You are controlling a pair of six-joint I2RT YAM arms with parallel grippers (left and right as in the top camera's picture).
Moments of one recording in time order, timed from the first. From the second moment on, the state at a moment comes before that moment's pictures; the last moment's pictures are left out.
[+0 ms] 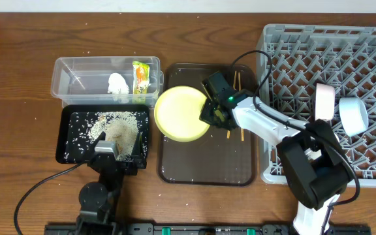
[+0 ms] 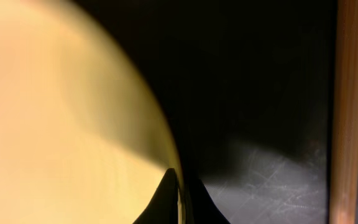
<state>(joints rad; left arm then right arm) -0.14 0.01 0.02 -0.12 -0.03 -0.15 0.58 1.97 1.24 -0.51 -0.08 0.95</state>
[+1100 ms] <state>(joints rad) -0.14 0.01 0.02 -0.12 -0.03 -0.15 -0.01 1.44 1.24 -0.25 1.33 0.05</state>
